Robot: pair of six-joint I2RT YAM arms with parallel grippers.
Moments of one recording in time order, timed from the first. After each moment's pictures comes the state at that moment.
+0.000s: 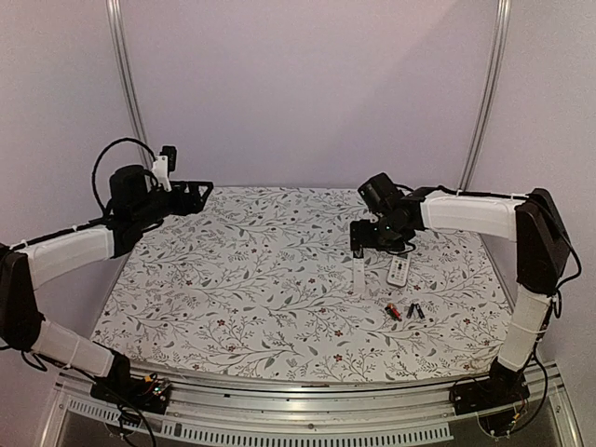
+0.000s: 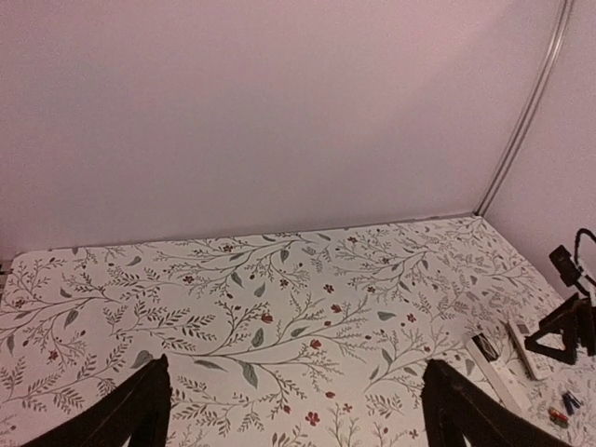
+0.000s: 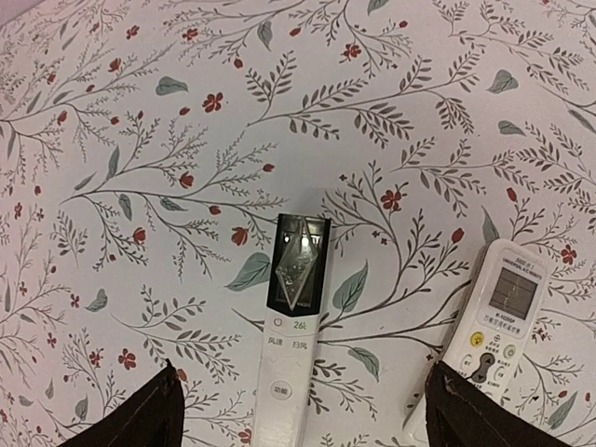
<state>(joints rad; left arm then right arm) -0.23 1.31 0.82 0.33 0.21 -0.18 0.65 1.81 1.36 -0.51 0.22 0.56</state>
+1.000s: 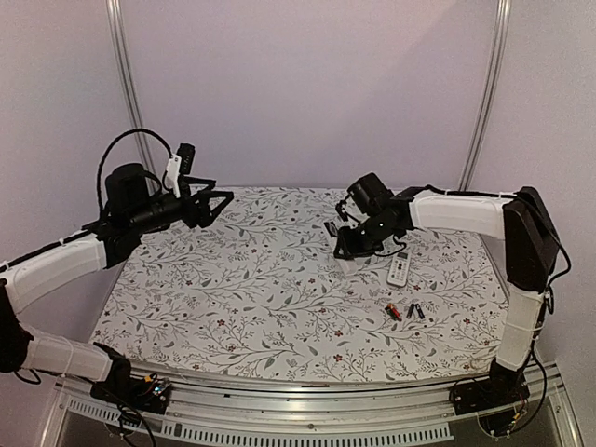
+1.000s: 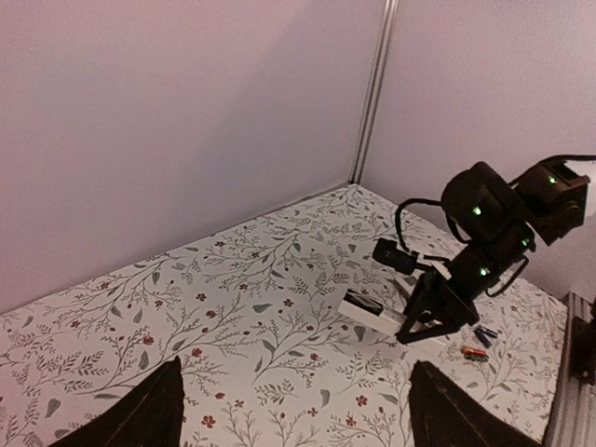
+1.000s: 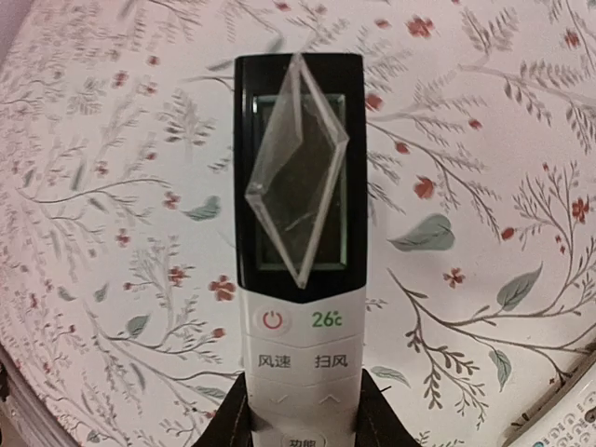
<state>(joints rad) -0.36 1.20 0.80 0.27 0.43 -0.09 0.70 1.97 1.46 -0.57 -0.07 0.40</state>
